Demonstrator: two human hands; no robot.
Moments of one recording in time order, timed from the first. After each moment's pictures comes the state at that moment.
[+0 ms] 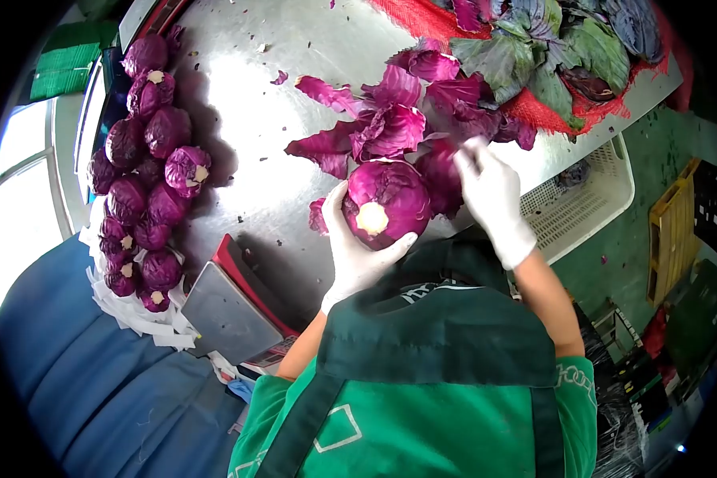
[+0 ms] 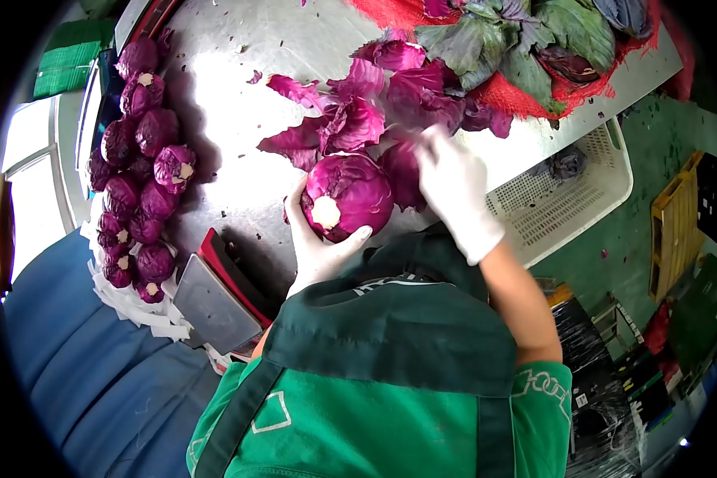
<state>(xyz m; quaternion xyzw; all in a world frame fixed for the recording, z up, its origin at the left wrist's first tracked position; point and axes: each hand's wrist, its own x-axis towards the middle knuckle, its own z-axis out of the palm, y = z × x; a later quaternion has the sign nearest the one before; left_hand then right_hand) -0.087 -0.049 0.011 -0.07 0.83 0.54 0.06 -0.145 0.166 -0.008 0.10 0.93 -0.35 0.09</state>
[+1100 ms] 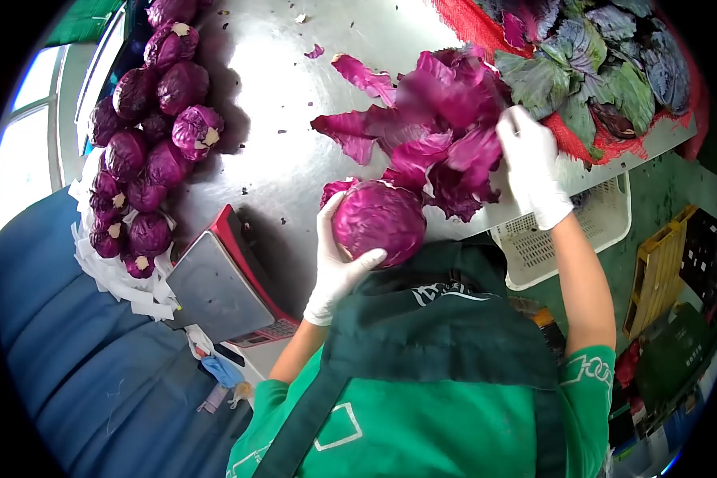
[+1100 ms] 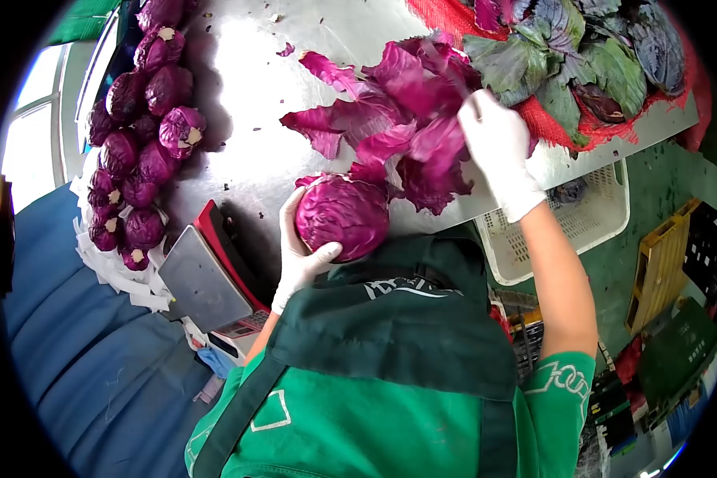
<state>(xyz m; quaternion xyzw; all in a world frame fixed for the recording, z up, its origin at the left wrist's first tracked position) -0.059 -0.094 0.027 -0.16 0.66 0.73 0.10 -0.211 0.189 -0.020 -0.07 0.96 -0.27 -0.05</state>
